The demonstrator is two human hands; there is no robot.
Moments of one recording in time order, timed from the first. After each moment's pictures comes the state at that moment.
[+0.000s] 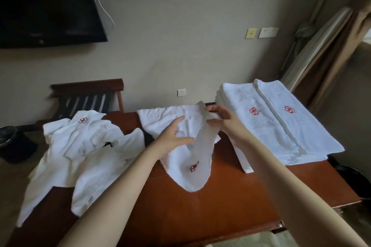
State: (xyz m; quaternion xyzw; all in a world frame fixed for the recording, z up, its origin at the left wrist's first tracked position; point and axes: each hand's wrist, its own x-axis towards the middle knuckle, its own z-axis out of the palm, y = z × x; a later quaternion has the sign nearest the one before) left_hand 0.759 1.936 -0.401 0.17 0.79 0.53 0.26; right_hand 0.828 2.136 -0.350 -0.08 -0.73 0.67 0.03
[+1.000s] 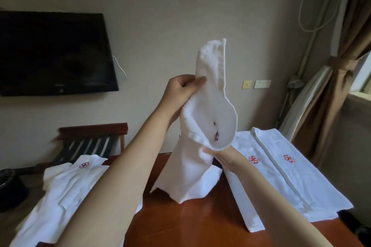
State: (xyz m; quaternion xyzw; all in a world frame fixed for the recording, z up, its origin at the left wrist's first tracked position) left_hand 0.745 1.988 -0.151 0.30 0.64 0.70 0.01; right_hand 0.799 2.145 -0.297 0.02 -0.71 0.71 0.01
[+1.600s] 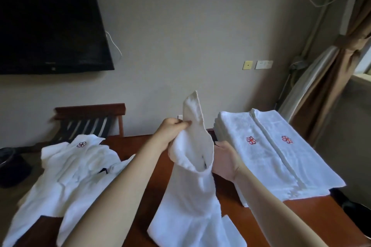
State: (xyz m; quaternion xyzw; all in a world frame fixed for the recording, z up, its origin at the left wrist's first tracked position) left_hand 0.716 1.980 -0.313 0.07 0.74 0.64 0.21; right_hand 0.813 2.157 -0.382 -0.11 -0.50 0.85 -0.12
